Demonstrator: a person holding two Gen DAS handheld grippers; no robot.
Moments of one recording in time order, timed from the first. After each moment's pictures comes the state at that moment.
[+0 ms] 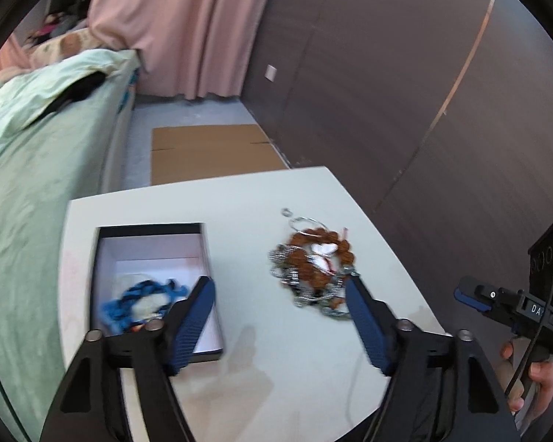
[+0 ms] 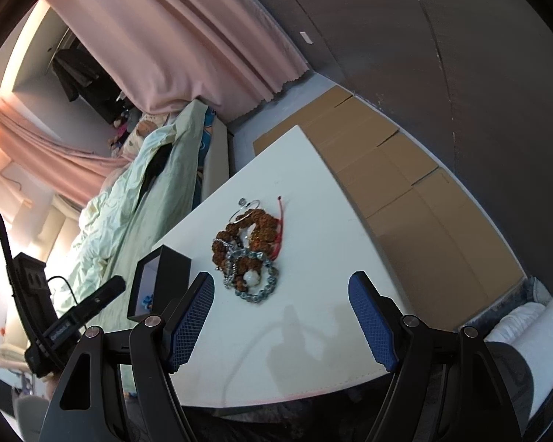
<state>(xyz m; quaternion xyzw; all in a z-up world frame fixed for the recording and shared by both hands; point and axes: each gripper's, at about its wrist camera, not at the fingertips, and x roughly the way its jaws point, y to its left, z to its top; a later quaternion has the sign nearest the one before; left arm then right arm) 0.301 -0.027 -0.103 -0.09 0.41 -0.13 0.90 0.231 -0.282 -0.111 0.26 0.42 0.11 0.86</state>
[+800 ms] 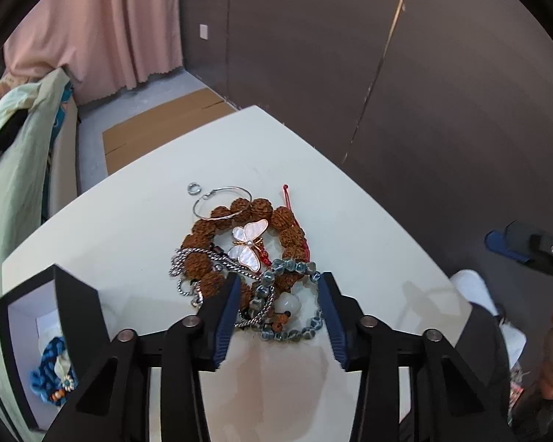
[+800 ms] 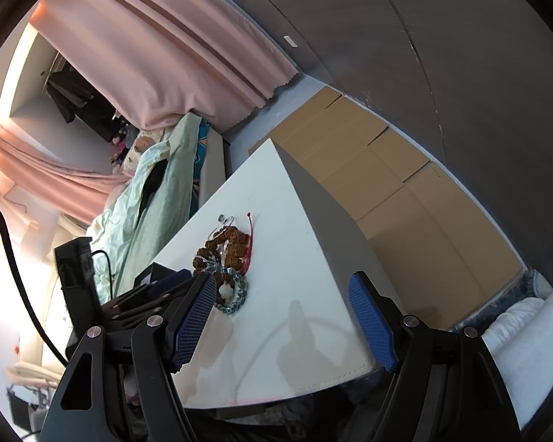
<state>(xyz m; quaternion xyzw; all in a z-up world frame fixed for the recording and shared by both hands) 0.354 -0.129 -0.150 0.05 0.48 -0.19 0.85 0.235 -0.326 -0.121 0.30 0.42 0.11 0.85</state>
